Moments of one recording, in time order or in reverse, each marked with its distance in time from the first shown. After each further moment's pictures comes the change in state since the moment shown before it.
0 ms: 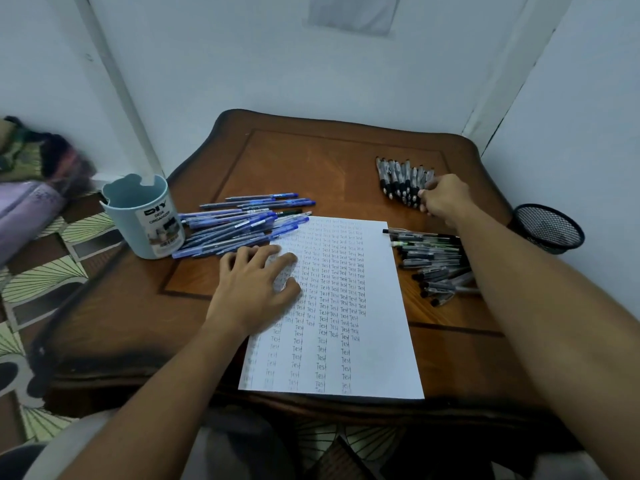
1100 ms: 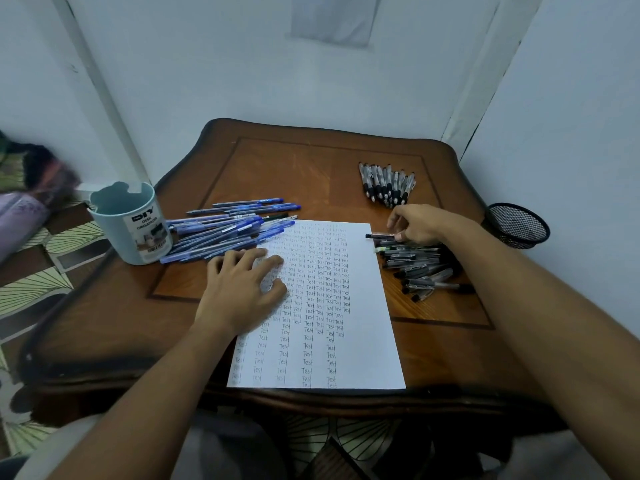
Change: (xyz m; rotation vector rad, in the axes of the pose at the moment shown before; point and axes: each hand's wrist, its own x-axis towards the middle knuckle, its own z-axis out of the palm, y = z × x) left_hand 0.000 0.001 0.002 -0.009 0.017 0.003; right_hand -0.042 0.006 -0.019 -0.525 -0.492 -0.270
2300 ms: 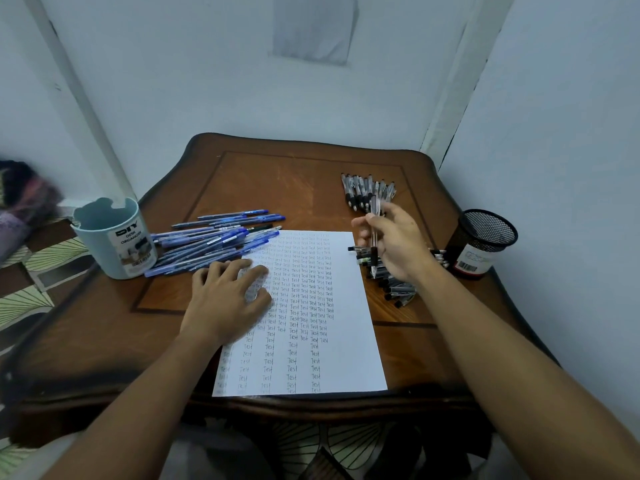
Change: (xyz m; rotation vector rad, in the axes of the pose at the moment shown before) left_hand 0.000 0.000 -0.001 0.019 -0.001 -0.006; right_hand -0.058 -0.044 0.031 1.507 0.334 -0.106
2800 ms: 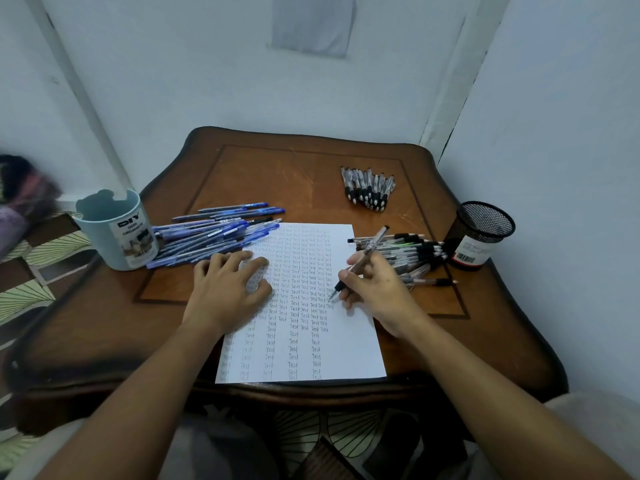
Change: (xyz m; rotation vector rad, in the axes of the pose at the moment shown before) left_hand 0.000 0.000 0.001 0.008 0.009 0.002; right_hand -0.065 0.057 0.002 -0.229 -0.150 0.007
